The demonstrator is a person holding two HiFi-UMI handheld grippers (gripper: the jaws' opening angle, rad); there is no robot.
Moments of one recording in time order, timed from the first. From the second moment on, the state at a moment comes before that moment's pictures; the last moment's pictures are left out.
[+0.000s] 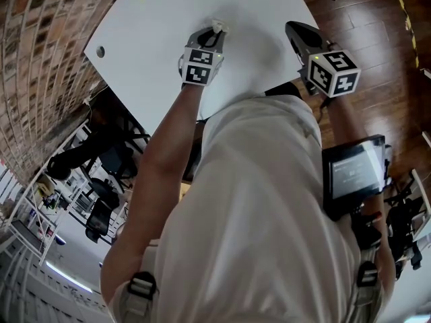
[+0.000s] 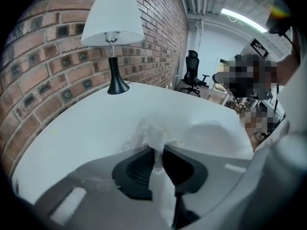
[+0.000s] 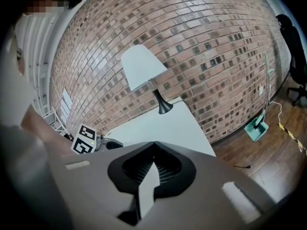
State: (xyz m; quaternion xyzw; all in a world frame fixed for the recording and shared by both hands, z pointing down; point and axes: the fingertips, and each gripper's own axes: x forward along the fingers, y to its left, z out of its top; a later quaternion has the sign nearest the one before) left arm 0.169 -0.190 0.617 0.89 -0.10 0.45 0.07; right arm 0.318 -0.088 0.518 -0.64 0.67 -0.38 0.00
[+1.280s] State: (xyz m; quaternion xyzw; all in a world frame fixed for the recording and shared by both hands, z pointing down) left arm 0.090 -0.171 0.539 0.93 -0.14 0.31 0.14; right arm 0.210 -0.124 0.487 -0.56 0.76 -0.32 -0.06
